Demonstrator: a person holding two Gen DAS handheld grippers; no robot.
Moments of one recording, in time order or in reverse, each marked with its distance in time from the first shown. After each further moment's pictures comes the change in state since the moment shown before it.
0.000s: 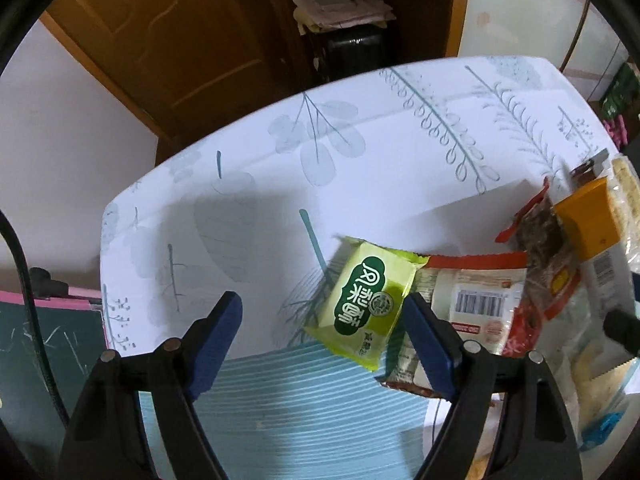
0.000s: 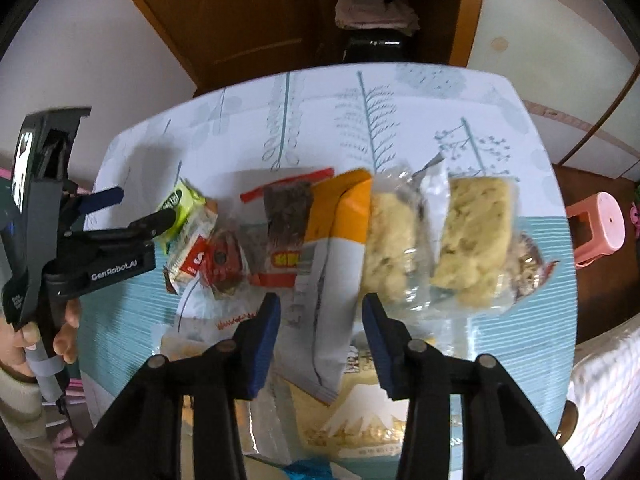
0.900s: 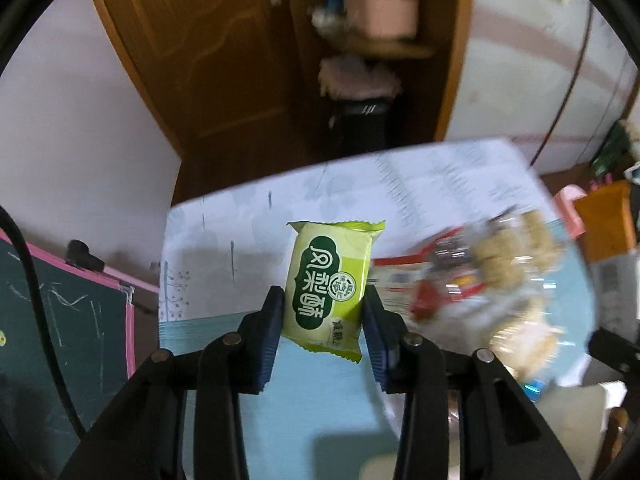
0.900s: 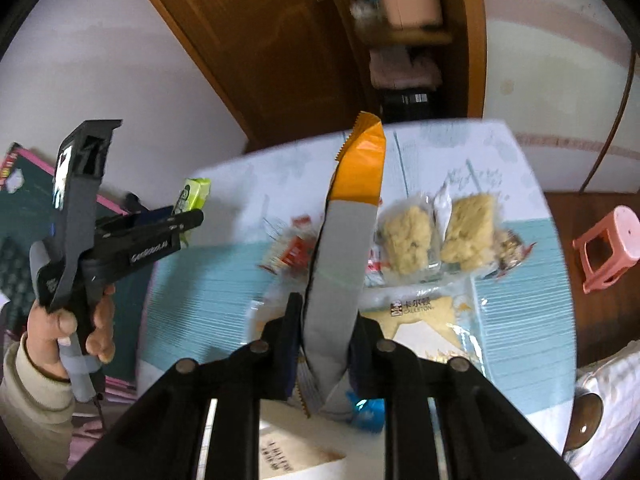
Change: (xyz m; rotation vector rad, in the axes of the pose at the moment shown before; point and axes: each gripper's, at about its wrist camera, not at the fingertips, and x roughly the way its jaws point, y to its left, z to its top) left arm -0.172 0.005 -0.061 -0.127 -0.232 -0.037; right arm -0.137 0.012 -0.077 -0.013 -0.299 0.176
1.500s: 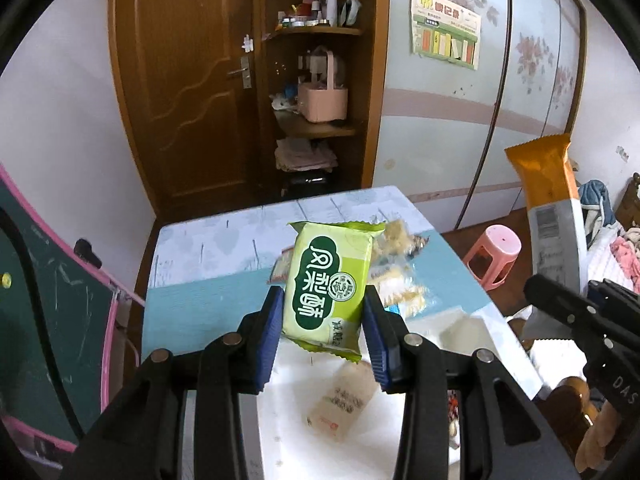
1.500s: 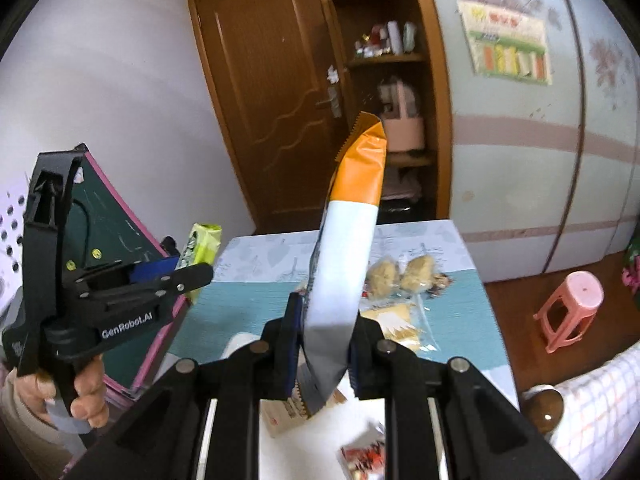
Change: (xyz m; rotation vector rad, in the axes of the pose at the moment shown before) left arm -0.194 -0.064 -0.163 -0.007 -0.290 -0.135; right arm -0.166 0.051 -0.133 -0.118 -0.394 -0.102
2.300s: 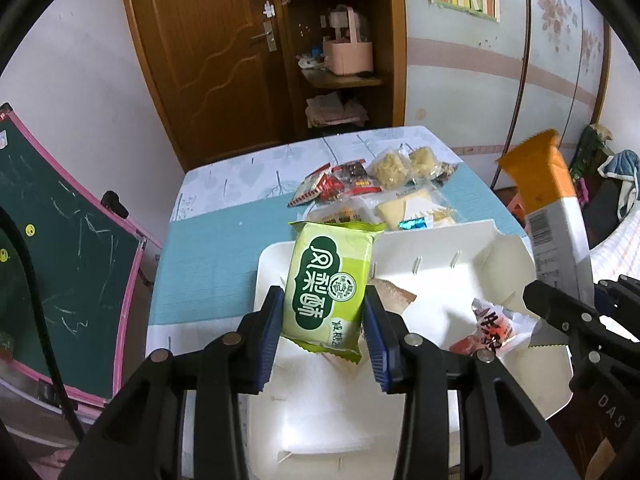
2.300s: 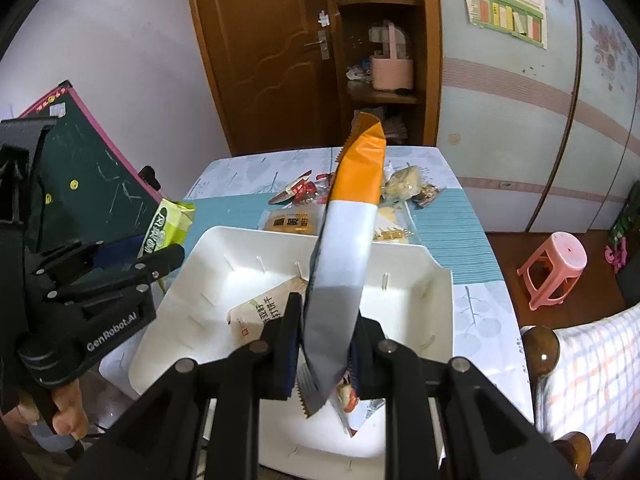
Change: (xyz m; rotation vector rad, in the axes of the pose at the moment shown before) left arm 0.021 -0.021 -0.084 0.009 0.121 0.150; right arm 0.019 0.006 -0.079 -0.034 0.217 -0.043
